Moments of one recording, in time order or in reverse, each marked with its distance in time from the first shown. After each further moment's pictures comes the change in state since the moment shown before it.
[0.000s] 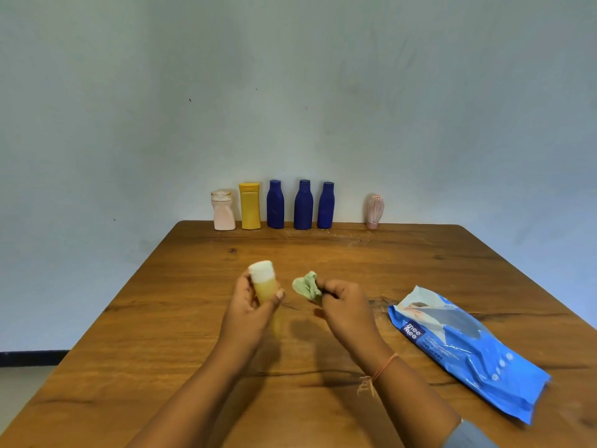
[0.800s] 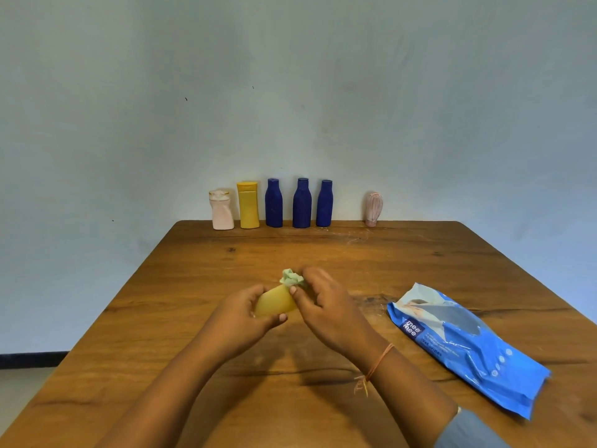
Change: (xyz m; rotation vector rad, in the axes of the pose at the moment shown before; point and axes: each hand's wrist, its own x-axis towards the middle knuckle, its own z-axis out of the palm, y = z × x) left_hand 0.008 0.012 -0.023 0.703 -0.253 0.041; right_hand -0.003 -0.010 0.003 -0.272 -0.142 -0.359
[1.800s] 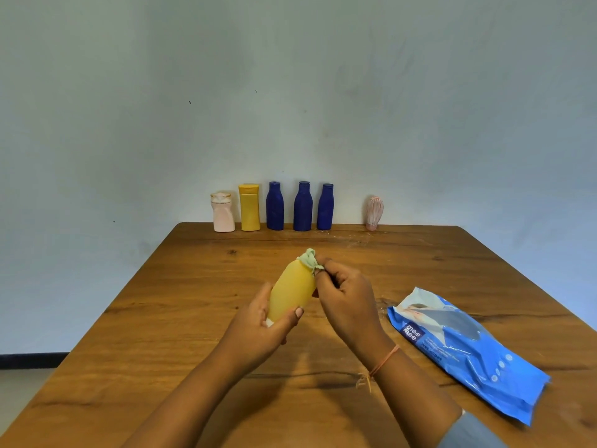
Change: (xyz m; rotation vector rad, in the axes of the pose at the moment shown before) left_hand -0.011 0.009 0.019 -0.212 0.017 0.107; right_hand 0.003 -0.004 -0.006 0.216 0.307 0.057
